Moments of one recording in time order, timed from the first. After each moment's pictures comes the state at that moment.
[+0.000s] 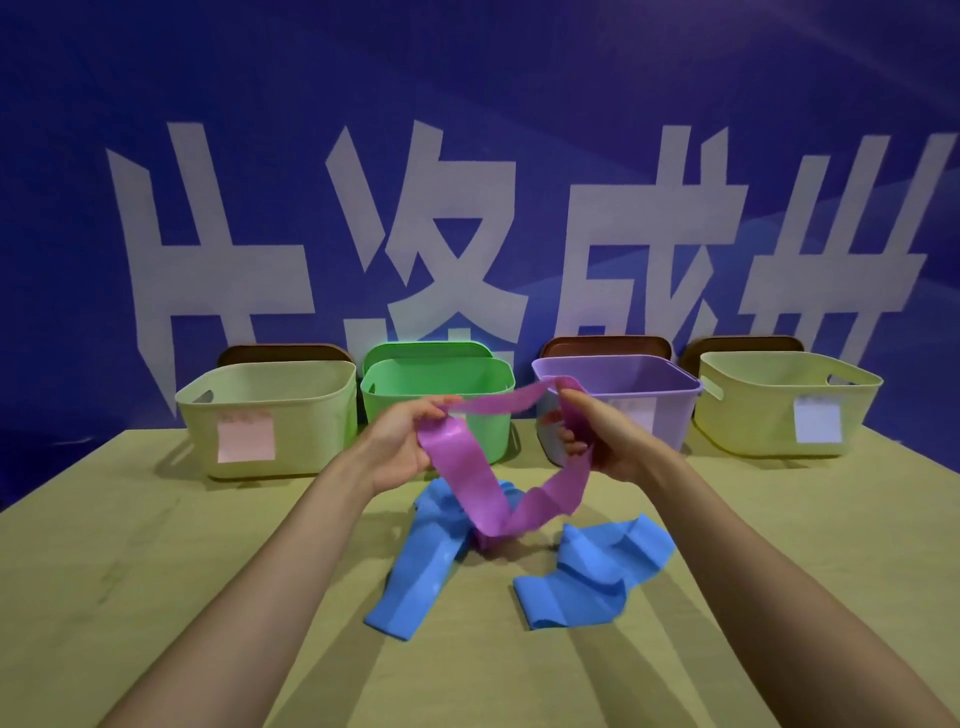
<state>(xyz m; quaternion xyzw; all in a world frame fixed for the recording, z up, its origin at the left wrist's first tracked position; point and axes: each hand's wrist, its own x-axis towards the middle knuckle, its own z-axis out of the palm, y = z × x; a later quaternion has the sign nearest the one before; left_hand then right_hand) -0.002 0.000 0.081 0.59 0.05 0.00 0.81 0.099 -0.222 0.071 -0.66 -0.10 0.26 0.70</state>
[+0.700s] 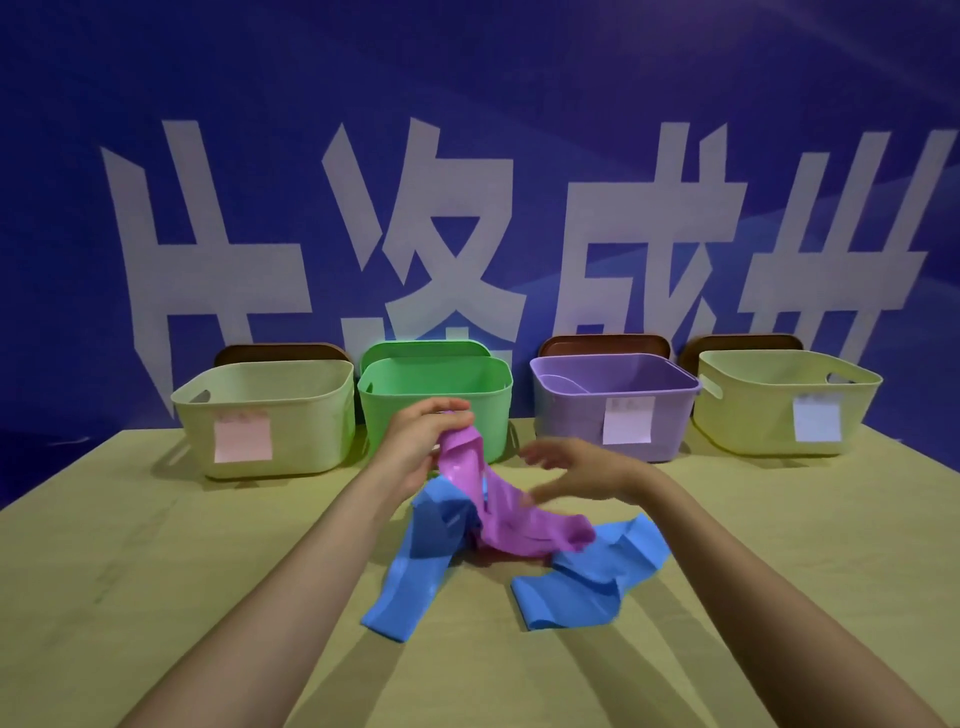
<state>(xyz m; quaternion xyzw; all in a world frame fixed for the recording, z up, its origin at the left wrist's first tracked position) 0.007 -0.027 0.069 0.65 0.11 0.13 0.74 0.084 -0.224 0.050 -0.87 -0.33 0.18 0.32</state>
